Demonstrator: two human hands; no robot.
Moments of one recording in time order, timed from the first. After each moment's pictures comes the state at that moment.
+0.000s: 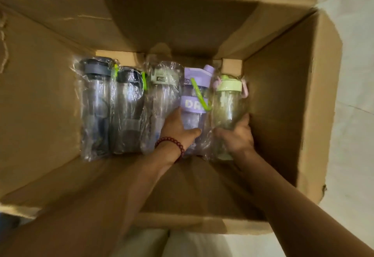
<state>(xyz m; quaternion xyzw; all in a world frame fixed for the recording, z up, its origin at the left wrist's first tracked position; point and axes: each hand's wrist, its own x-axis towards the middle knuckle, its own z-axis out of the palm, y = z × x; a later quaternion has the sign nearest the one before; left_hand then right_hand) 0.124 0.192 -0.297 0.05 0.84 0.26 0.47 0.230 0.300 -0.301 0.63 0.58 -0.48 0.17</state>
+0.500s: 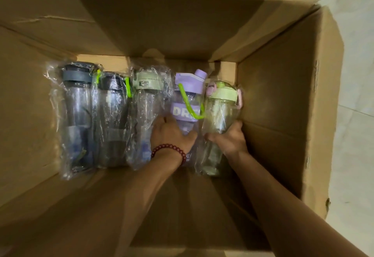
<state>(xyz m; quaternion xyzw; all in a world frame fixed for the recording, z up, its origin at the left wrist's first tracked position) 0.125 0.215 -0.304 0.14 0.89 0.06 0.42 0.222 0.311 -0.320 0.65 0.53 -0.51 0.18</state>
